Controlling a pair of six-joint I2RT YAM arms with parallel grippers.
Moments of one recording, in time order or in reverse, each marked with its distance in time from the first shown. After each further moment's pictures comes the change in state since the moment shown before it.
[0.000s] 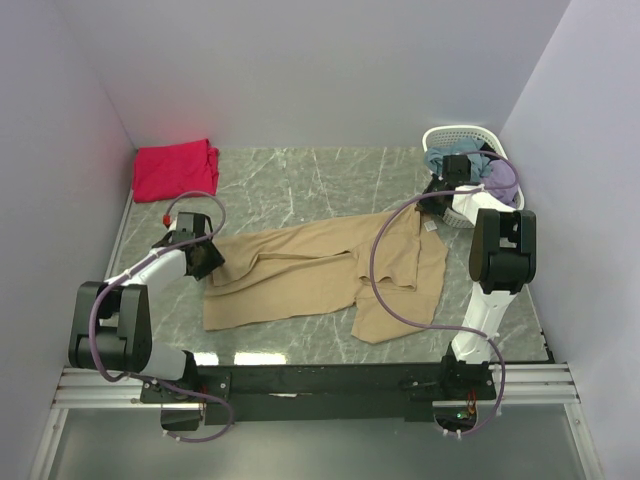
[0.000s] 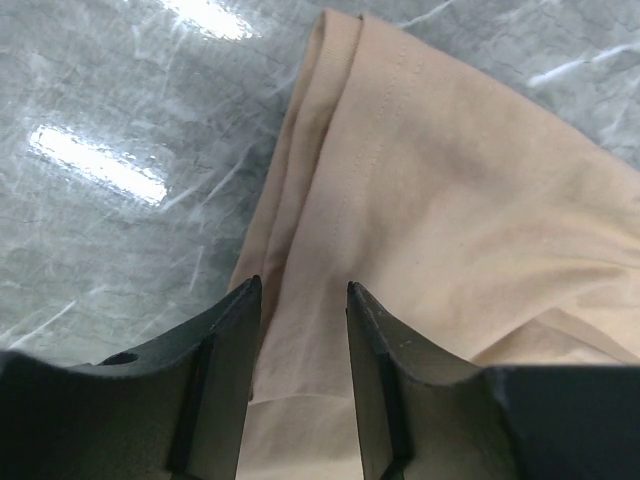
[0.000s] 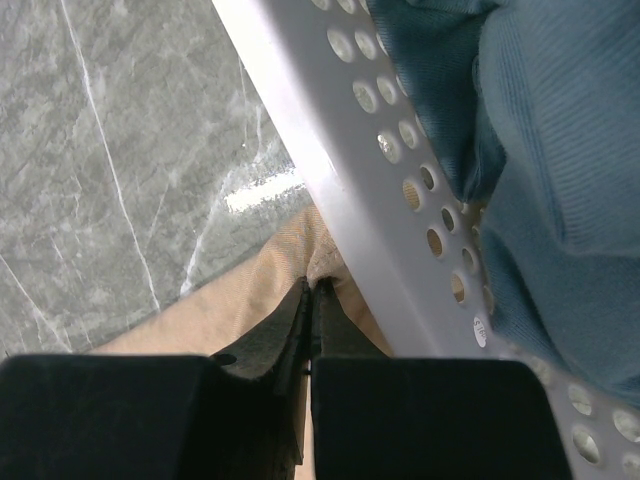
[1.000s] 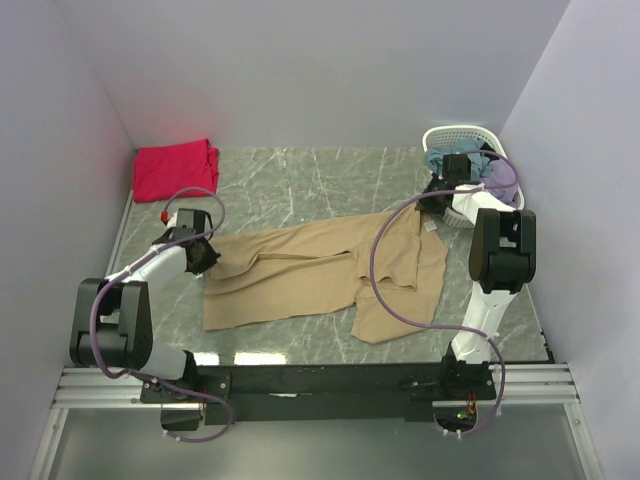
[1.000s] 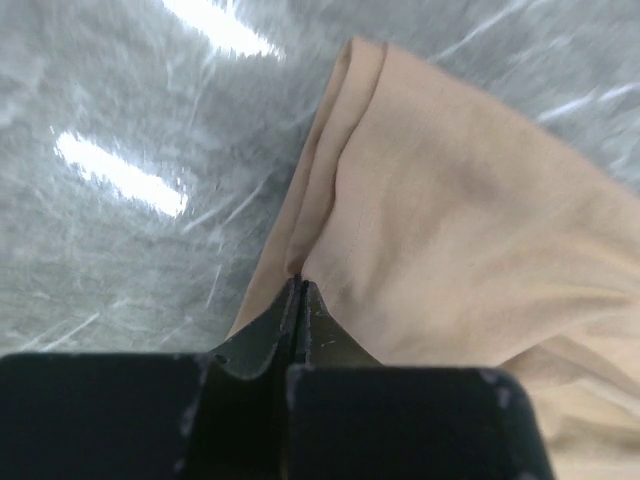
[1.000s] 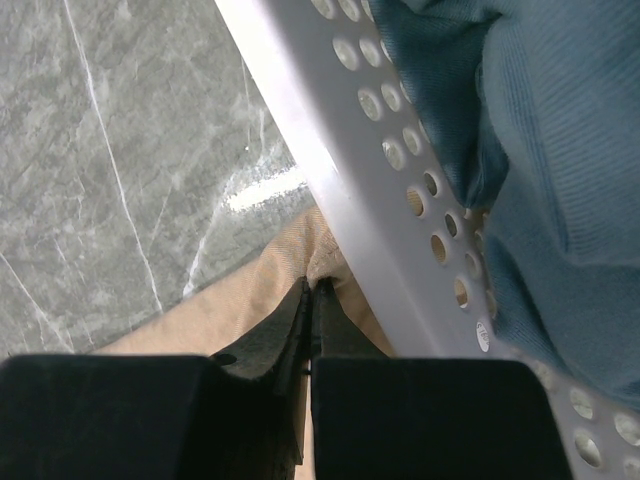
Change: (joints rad) left arm 0.000 0.019 0.019 -0.008 -0.056 0.001; right arm 0.000 0.004 0.011 -0.006 -0.001 0.000
